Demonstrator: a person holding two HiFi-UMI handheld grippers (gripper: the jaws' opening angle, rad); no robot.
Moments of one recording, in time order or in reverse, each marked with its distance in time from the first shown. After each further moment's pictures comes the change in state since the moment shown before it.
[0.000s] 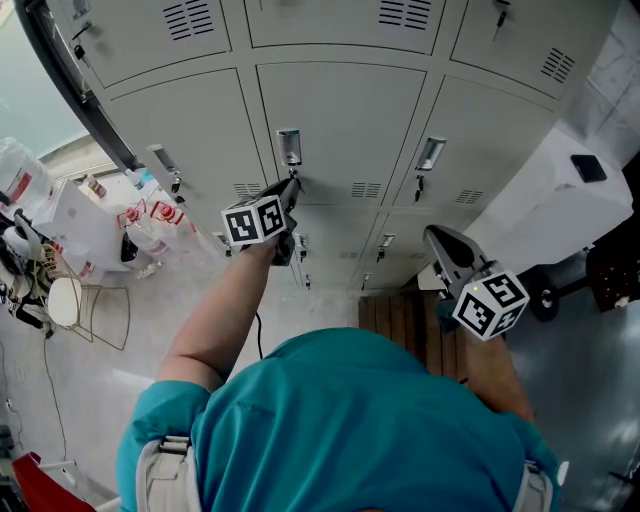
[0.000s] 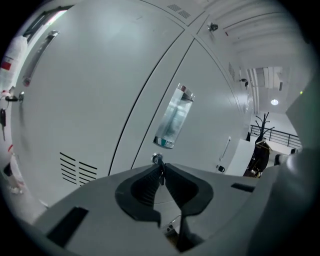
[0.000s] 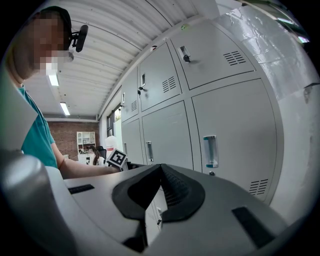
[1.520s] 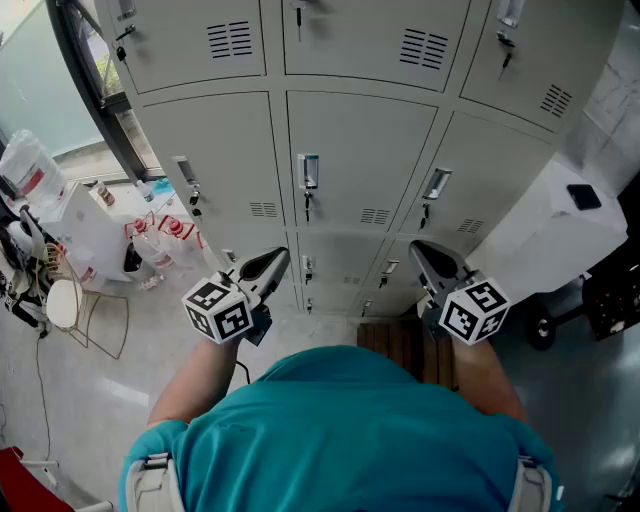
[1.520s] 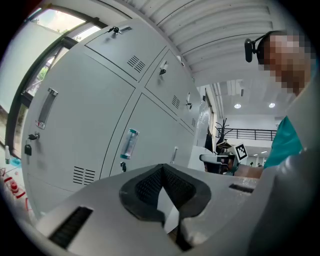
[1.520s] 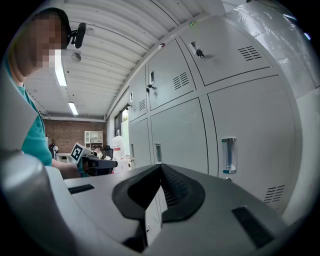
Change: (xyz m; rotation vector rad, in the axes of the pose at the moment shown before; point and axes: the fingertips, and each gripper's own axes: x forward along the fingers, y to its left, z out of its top) left arm -0.174 -0.083 0.005 0.161 -0.138 -0.316; right arm 0.031 0.028 0.005 -0.039 -0.013 0.082
